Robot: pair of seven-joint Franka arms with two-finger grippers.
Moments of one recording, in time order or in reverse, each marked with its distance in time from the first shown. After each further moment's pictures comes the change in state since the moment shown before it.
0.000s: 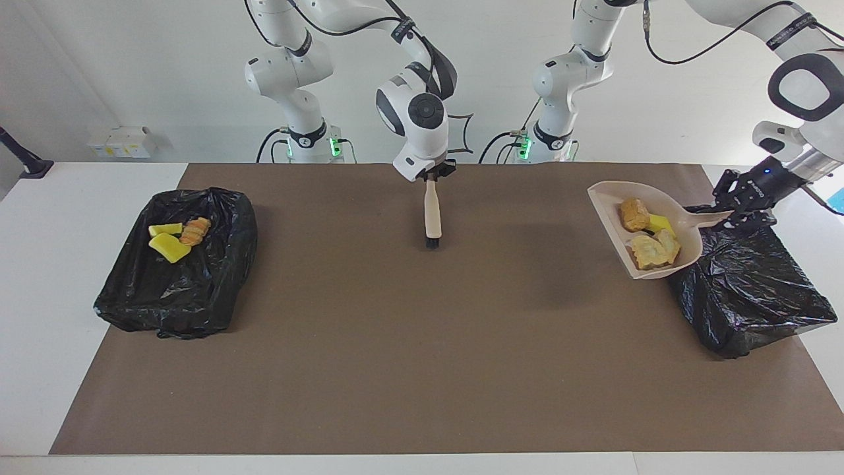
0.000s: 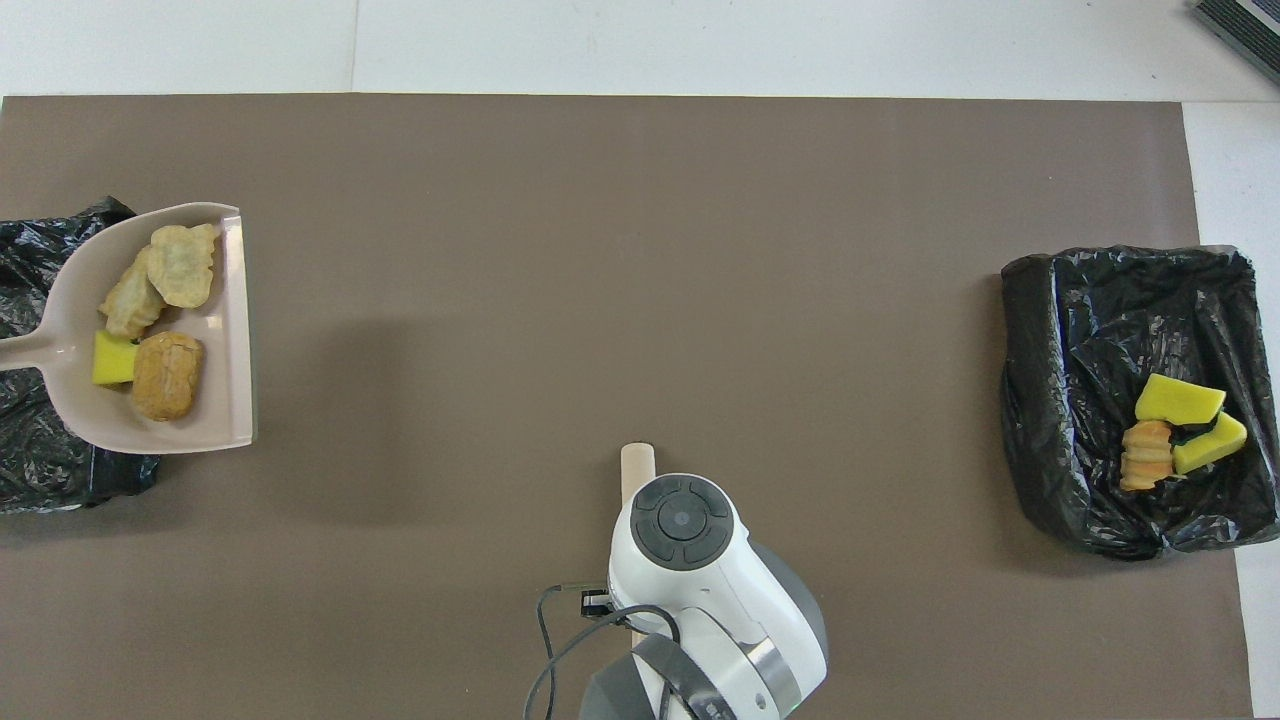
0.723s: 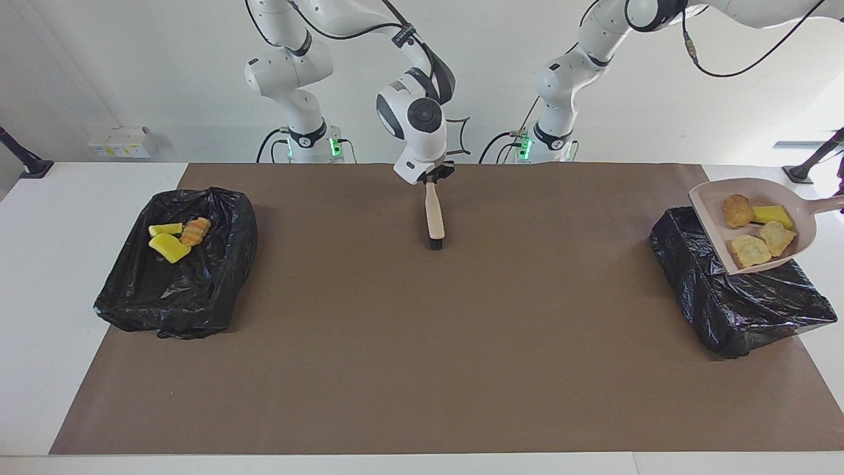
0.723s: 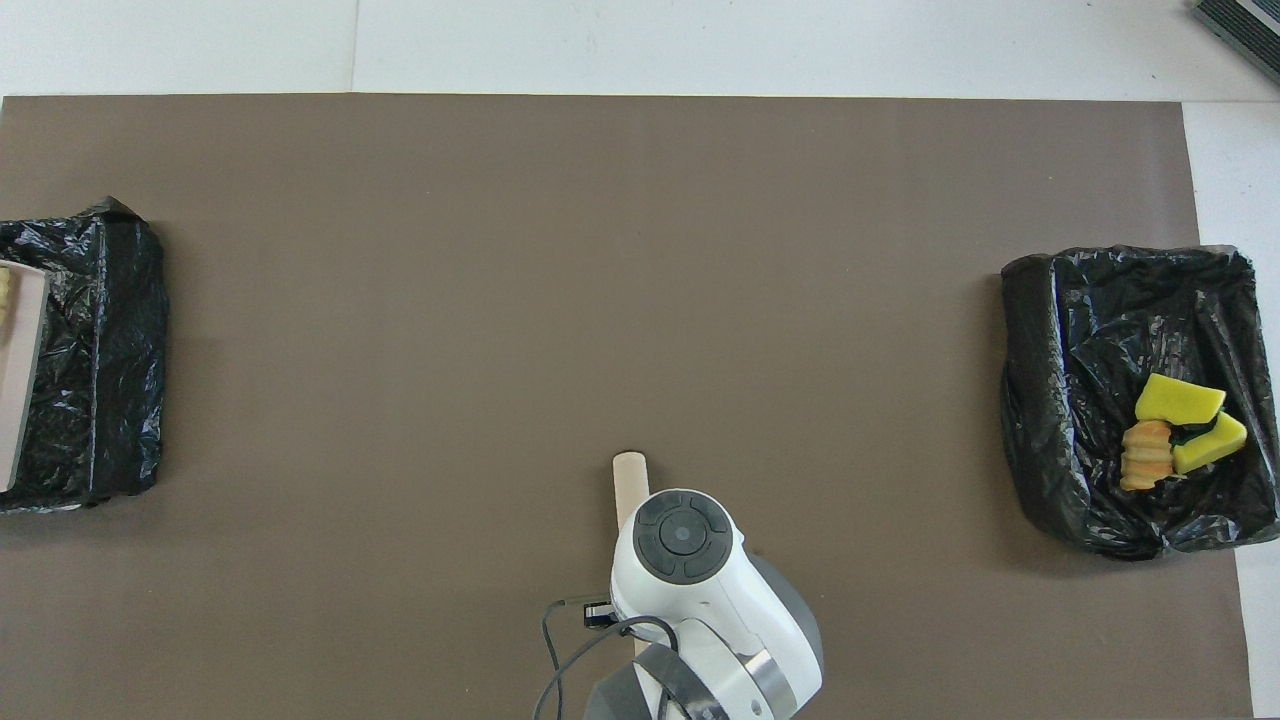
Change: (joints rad) left arm 0.114 0.183 -0.015 0.316 0.494 0.075 0.172; right arm 0.012 0.002 -0.001 -0.044 0.010 0.051 -0.067
